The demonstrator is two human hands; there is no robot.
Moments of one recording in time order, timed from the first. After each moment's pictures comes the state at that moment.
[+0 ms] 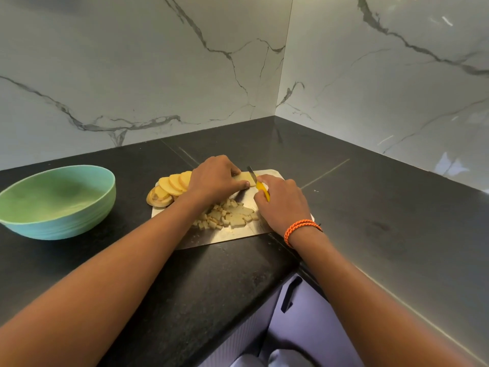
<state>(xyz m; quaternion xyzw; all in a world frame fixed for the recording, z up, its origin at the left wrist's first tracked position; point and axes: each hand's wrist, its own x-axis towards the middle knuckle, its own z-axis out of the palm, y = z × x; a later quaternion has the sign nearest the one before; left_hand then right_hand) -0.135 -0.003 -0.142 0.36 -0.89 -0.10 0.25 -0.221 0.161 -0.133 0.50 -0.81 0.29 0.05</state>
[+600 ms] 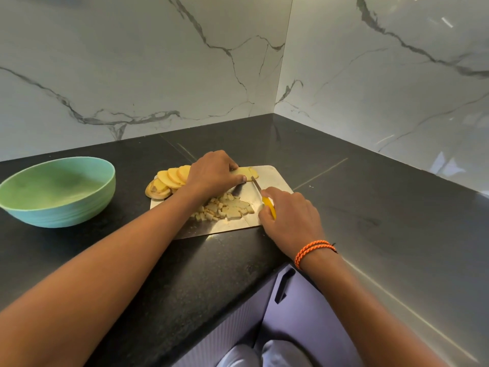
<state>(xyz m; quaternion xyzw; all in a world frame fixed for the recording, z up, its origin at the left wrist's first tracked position) -0.132 0.006 -0.137 0.37 -0.89 -0.11 0.24 -0.207 0.213 -0.137 0.52 -0.82 0.23 0.06</state>
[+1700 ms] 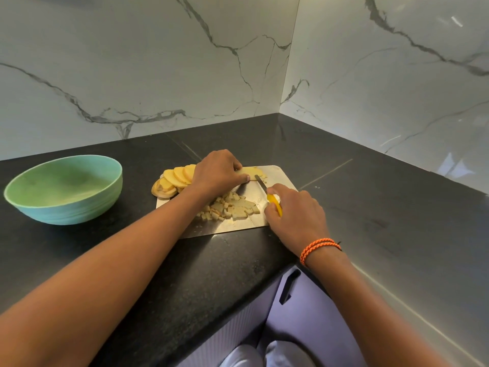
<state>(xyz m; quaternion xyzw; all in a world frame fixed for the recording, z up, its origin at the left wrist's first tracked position) -0.133 -0.001 -0.143 0.38 -0.88 -0.14 0.24 -0.210 0.206 -0.136 0.51 -0.83 0.23 0.05</state>
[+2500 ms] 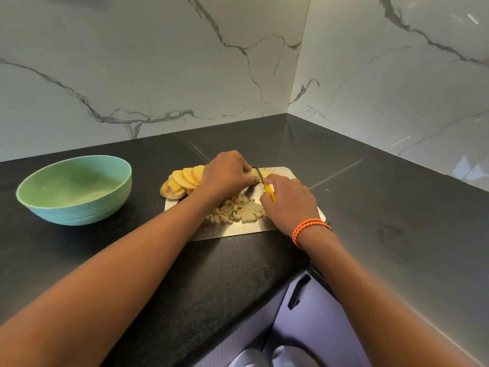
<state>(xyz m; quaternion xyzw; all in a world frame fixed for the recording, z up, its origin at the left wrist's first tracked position) -0.136 -0.007 -0.147 0.39 -0.88 -0.14 0.24 -0.217 0.159 -0.140 0.52 -0.82 0.24 0.05</state>
